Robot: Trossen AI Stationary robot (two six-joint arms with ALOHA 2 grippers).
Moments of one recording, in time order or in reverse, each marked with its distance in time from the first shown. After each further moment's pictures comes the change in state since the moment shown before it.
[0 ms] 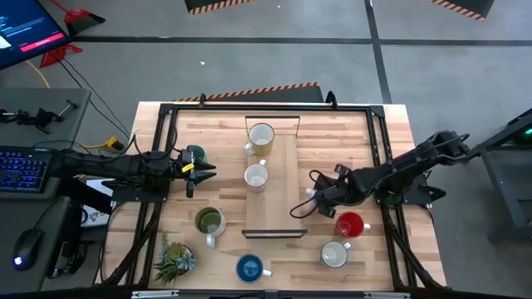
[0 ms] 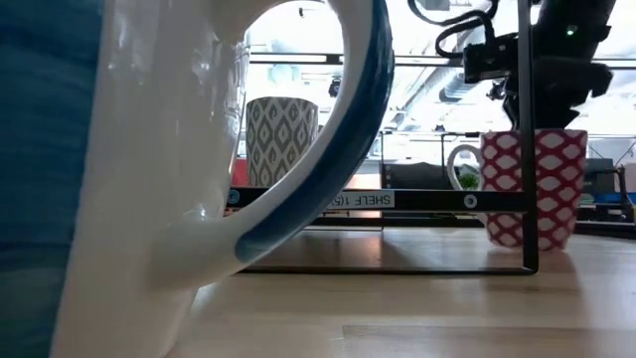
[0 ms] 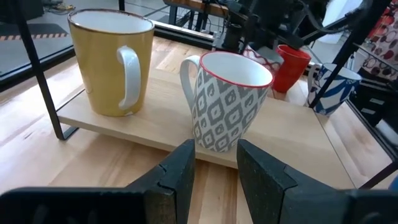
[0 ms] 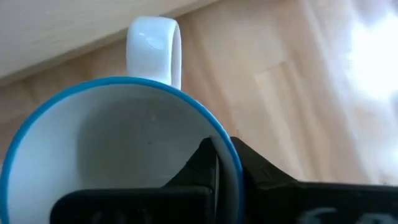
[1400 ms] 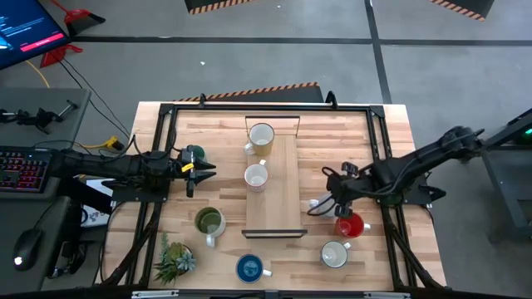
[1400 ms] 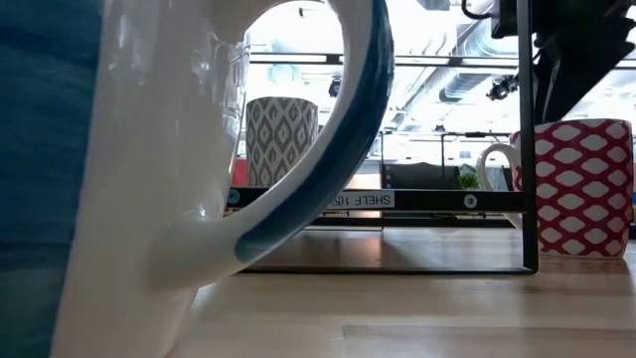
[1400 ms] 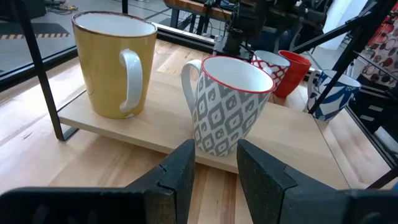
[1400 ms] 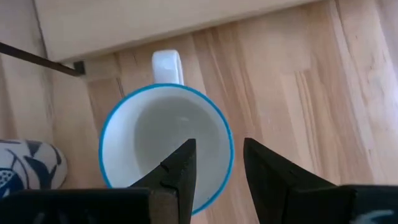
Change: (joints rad) left arm 0.000 0.000 0.000 0.013 -0.008 -0.028; right arm 0.053 -0.220 0.001 -0.044 -0.138 -0.125
